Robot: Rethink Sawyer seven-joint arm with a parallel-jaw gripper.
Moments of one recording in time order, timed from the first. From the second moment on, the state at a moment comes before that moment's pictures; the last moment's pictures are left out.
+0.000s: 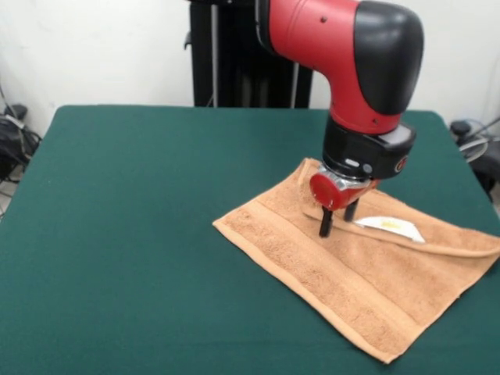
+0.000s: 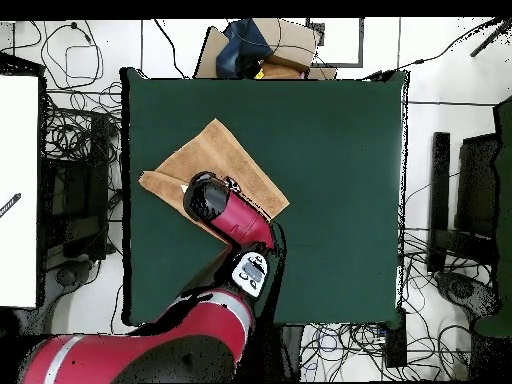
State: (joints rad) arm 0.16 -0.30 -0.28 1.66 0.76 0.33 3.44
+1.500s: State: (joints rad) arm 0.13 -0.33 -0.23 1.66 0.68 0.34 3.44
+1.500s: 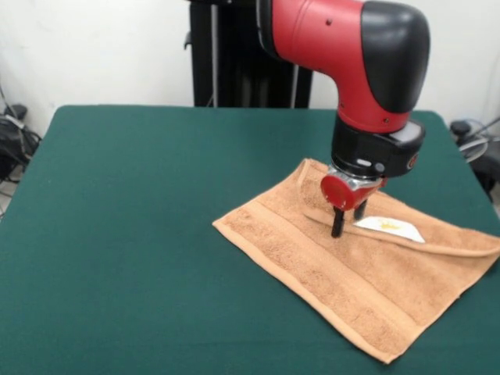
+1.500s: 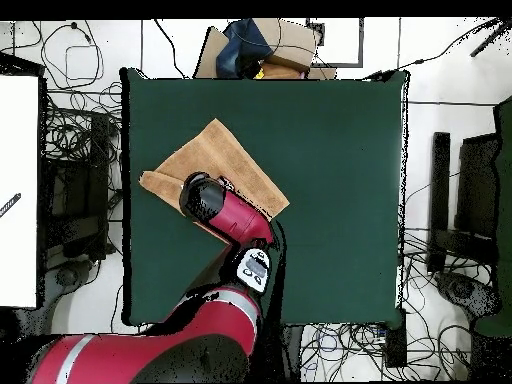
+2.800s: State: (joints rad) arm 0.06 -0.37 -0.18 1.73 0.66 0.33 3.44
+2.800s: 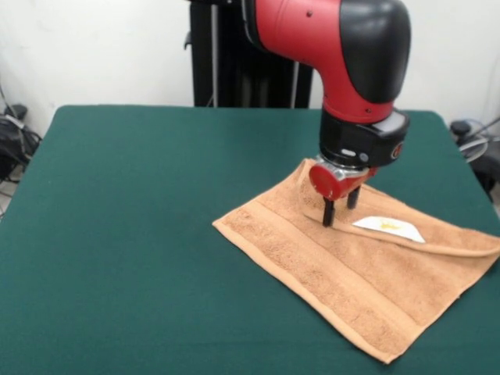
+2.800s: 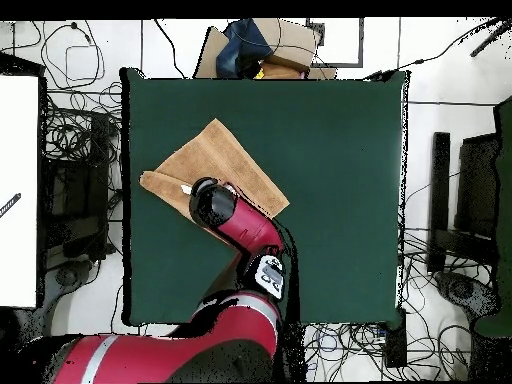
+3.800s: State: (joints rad) arm 0.04 -0.37 -0.14 1.75 0.60 0.29 3.44
